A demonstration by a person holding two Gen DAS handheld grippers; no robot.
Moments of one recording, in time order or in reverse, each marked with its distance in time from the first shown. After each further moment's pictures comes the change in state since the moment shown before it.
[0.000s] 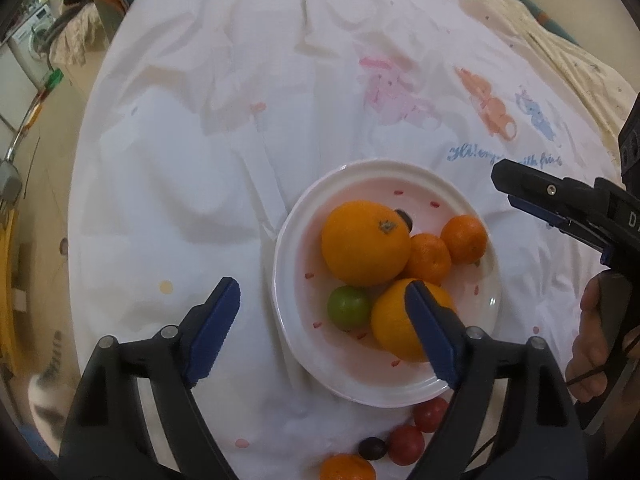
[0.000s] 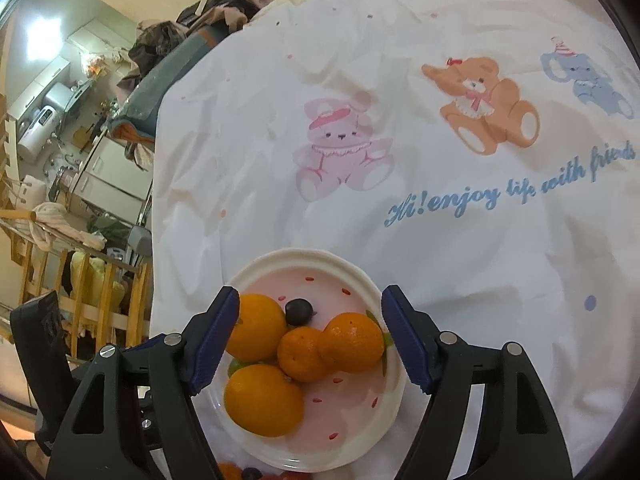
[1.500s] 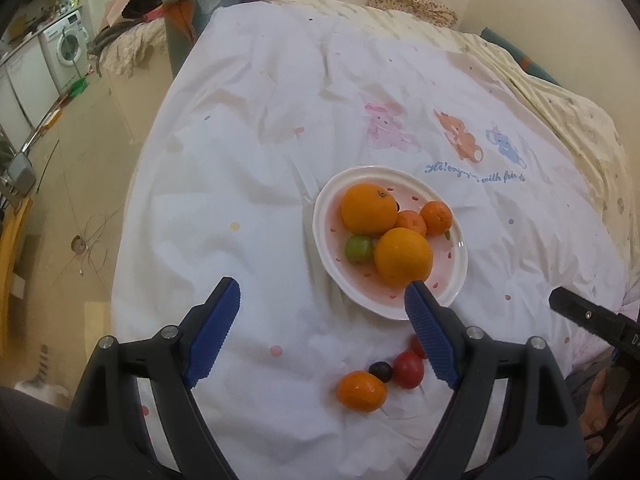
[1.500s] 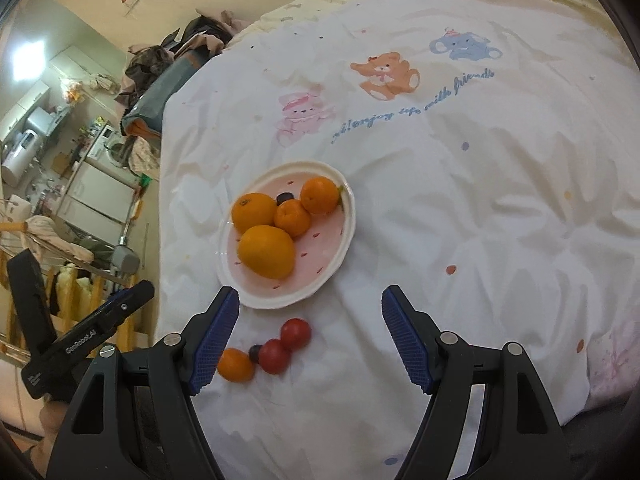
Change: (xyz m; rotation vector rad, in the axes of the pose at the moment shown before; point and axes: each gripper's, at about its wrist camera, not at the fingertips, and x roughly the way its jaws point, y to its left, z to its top) left arm -0.089 0.030 -0.084 -0.044 -0.190 -0.016; right arm -0.117 0.018 -0.137 0.079 -0.093 -0.123
